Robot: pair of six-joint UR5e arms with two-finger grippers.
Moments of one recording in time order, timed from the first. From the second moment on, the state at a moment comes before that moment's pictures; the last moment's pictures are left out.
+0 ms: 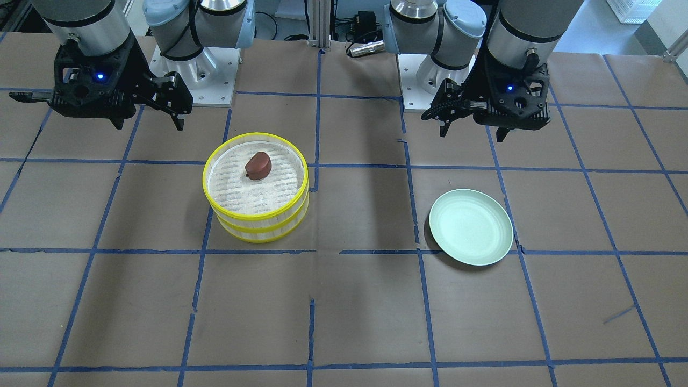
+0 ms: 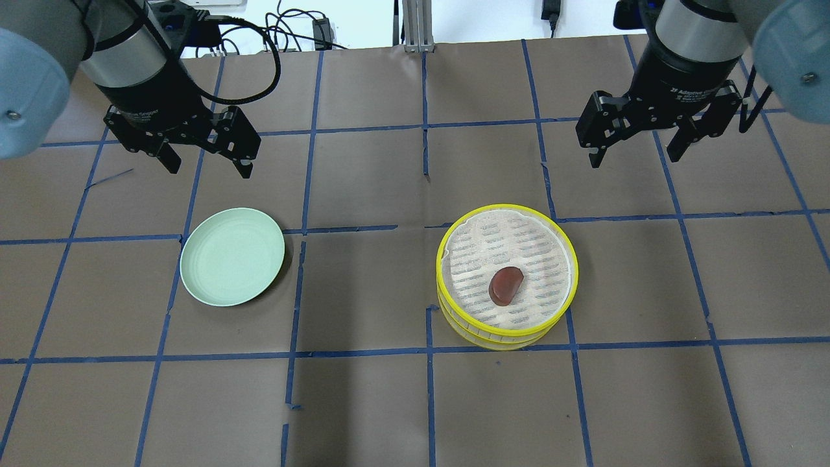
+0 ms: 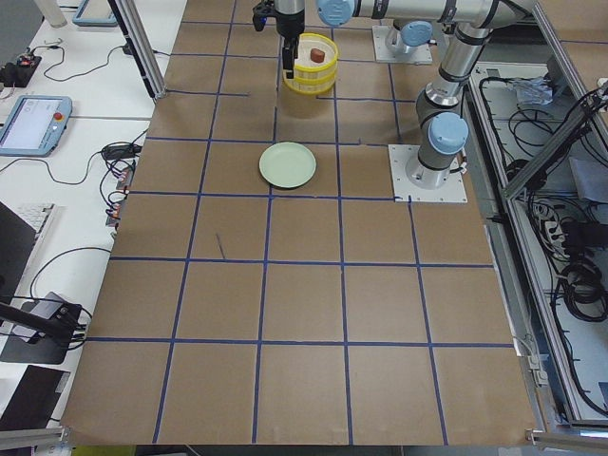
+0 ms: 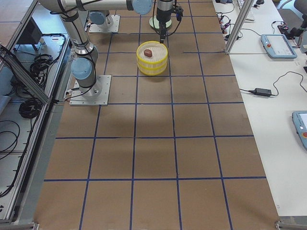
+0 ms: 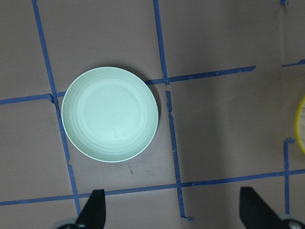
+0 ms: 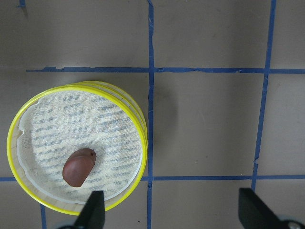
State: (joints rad) left arm -1.56 -1.56 -1.56 -1.62 1.60 0.12; right arm 1.56 -1.59 1.56 -1.49 -1.59 -0.03
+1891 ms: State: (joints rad) left arm -1.54 -1.58 -1.54 -1.65 1.56 0.11; right arm 1.55 -1.57 1.53 -1.44 -1.58 -0.03
